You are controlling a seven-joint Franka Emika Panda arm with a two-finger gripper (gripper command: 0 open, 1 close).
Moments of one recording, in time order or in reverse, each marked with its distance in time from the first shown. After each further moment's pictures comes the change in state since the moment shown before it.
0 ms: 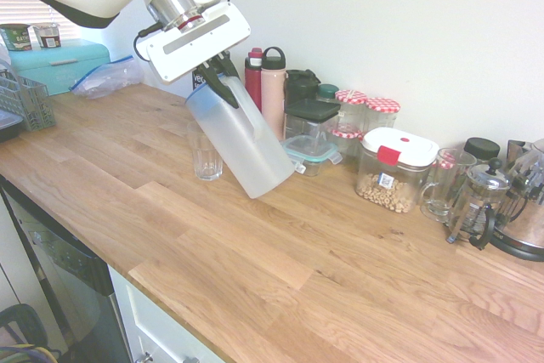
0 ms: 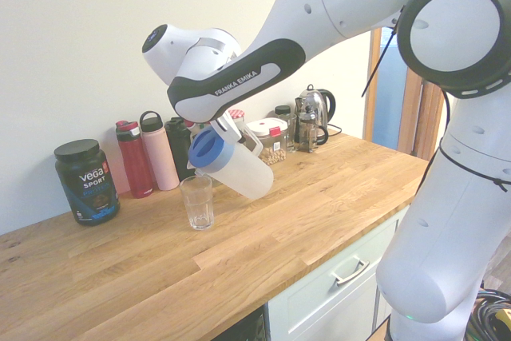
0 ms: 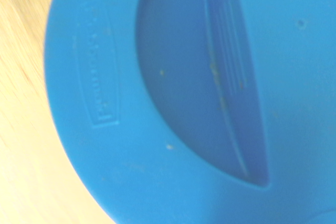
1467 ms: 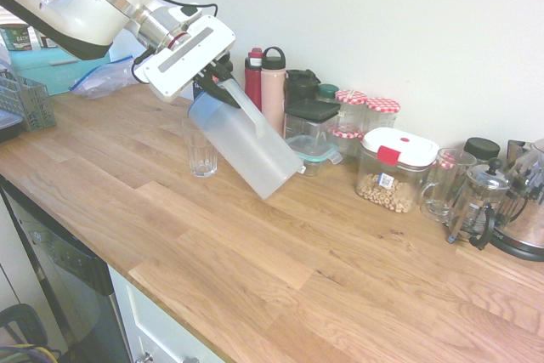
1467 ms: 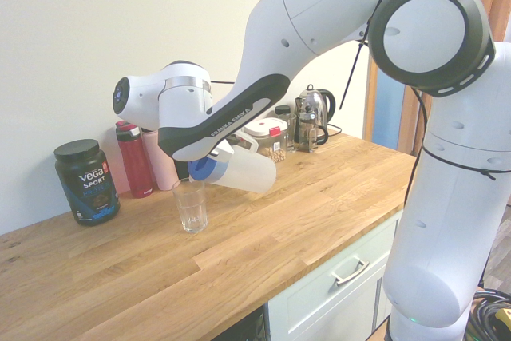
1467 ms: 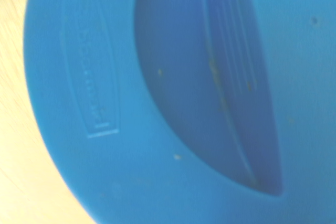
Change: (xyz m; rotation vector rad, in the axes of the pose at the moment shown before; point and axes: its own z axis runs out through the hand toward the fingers) arm 0.021 -0.040 0.004 -0.208 -0.005 -0.012
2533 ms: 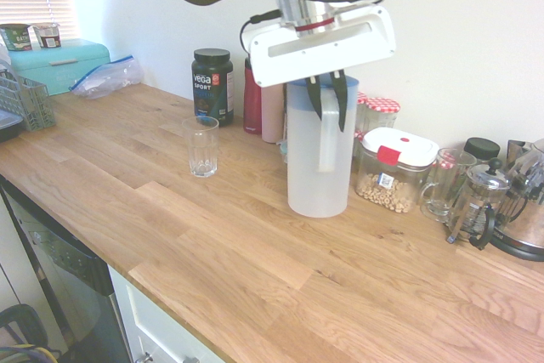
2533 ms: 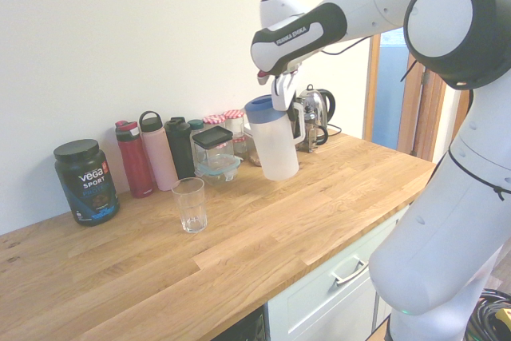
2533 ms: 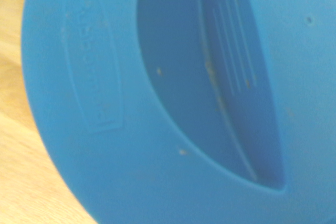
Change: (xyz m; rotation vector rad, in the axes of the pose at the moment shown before) arm -0.147 0.213 0.198 0.658 -0.101 0.818
